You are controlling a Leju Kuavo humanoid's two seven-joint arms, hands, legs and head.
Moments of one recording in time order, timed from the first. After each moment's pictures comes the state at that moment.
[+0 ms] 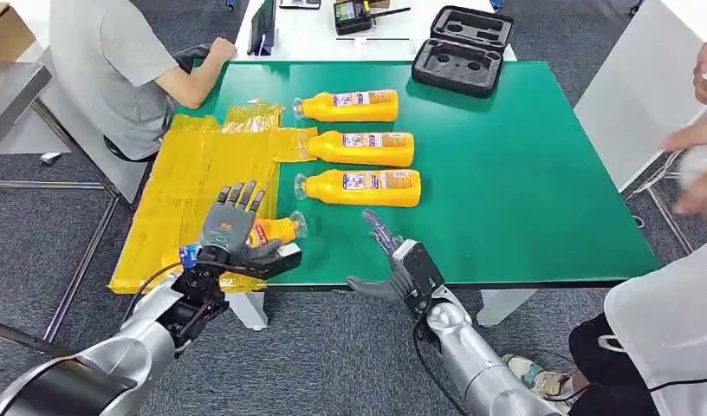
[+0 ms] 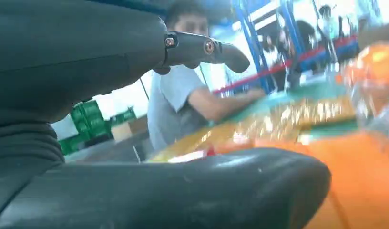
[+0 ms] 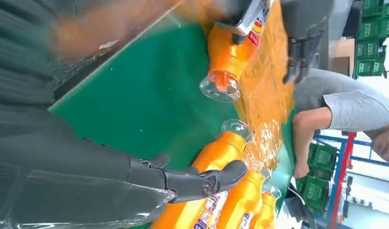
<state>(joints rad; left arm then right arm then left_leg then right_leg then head) -0.75 -0.09 -0.47 -0.32 -1.57 0.46 0.12 -0.44 0.08 0.38 -0.66 0.13 0.10 -0.70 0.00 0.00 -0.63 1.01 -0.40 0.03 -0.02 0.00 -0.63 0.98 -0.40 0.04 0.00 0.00</state>
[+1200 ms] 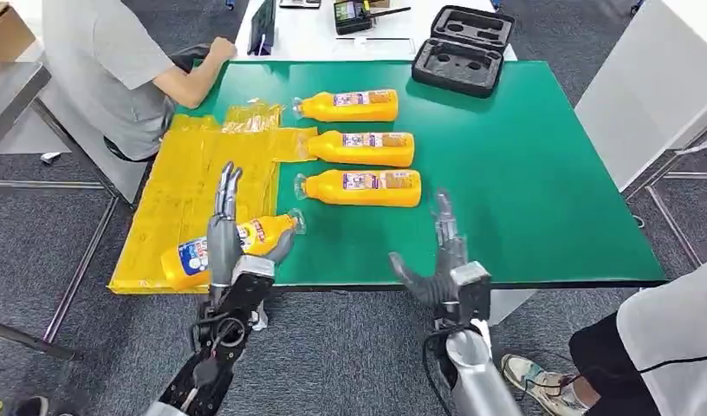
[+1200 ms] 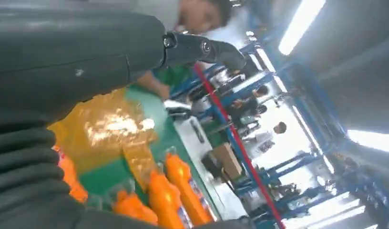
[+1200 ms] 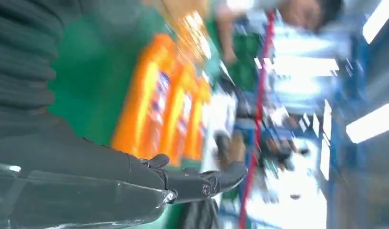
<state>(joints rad) -0.30 -0.22 -0.30 -1.09 -0.46 0.54 -0.70 -0.12 0.09 0.28 -1.29 0.08 -0.27 -0.70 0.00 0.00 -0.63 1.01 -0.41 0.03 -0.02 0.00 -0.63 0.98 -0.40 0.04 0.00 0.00</state>
